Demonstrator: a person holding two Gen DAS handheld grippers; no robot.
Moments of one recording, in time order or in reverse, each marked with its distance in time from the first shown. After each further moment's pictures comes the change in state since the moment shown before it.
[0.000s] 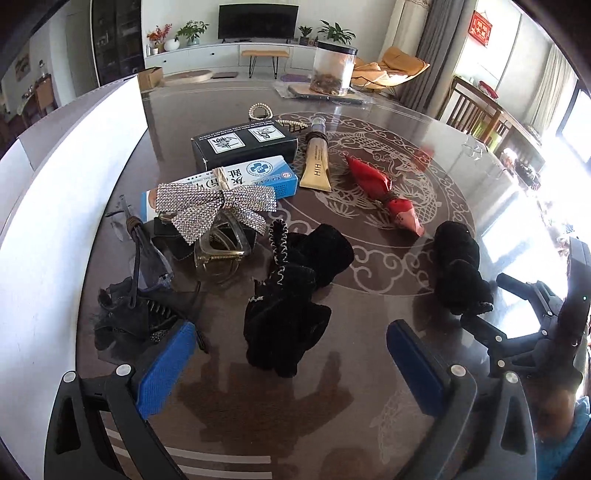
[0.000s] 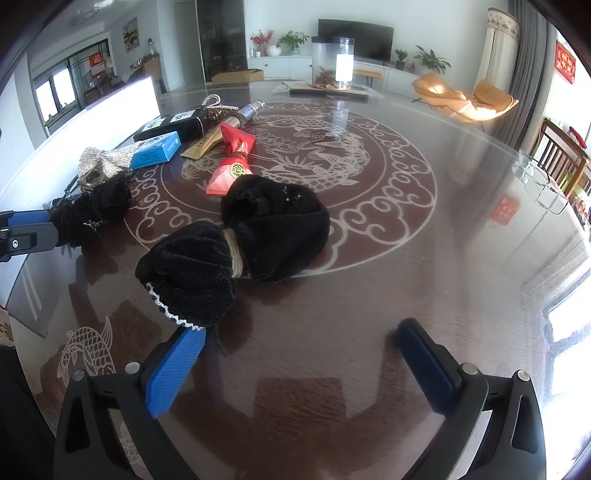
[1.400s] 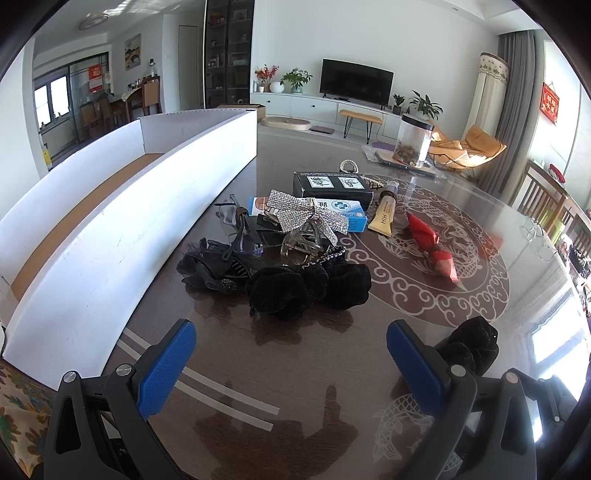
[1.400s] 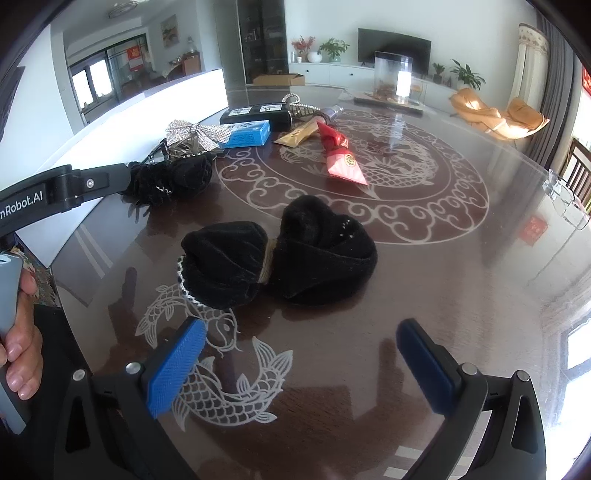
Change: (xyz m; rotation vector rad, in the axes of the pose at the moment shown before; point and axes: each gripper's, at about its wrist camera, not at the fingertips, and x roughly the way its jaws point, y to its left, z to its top) left arm -0.059 -0.007 -0.062 -0.289 -0.279 0.268; right arm -0.032 0.063 -0.030 -0.088 -0.026 0.132
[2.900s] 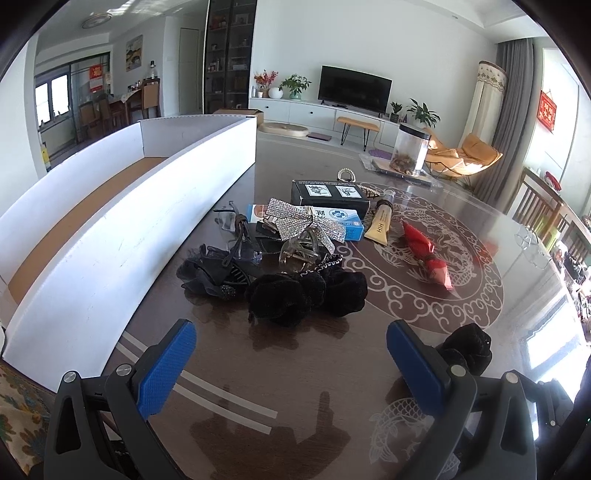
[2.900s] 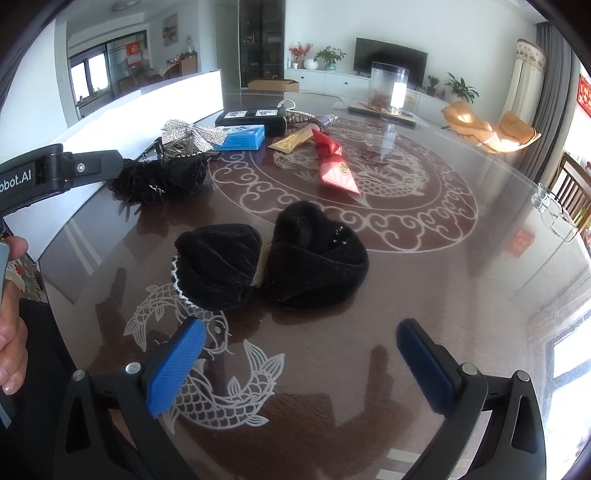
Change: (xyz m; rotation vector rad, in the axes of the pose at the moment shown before) left arm -0.003 0.006 0.001 -0.019 -0.021 -0.029; right arm -0.004 0.002 -0.003 -0.027 -0.034 -0.076
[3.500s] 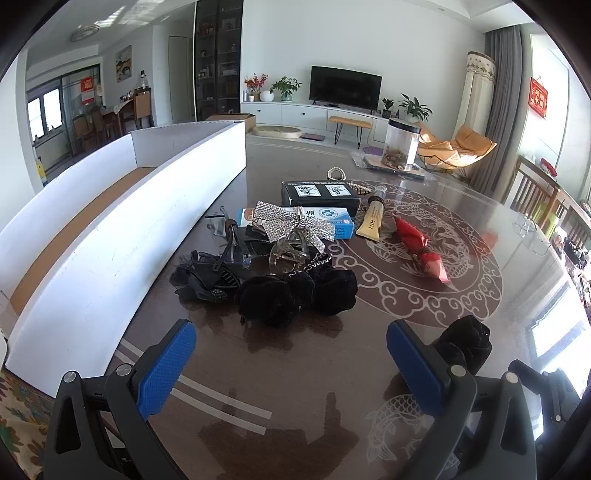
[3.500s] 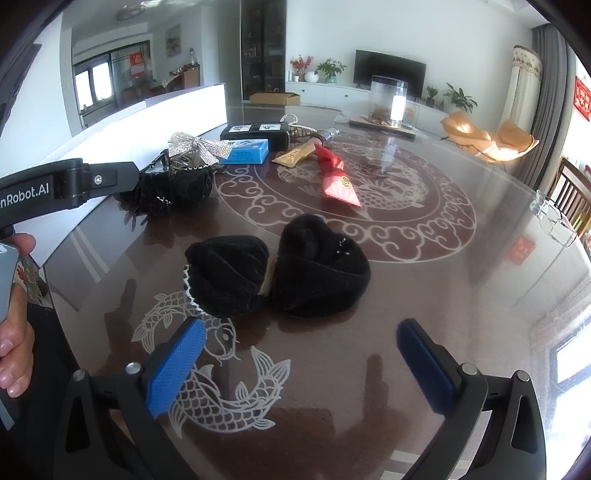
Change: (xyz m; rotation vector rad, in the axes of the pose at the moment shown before) left arm 0.000 -0.012 -0.001 0.063 -0.010 0.006; right arm -0.007 0.004 -0.003 -0.006 -0.056 0.006
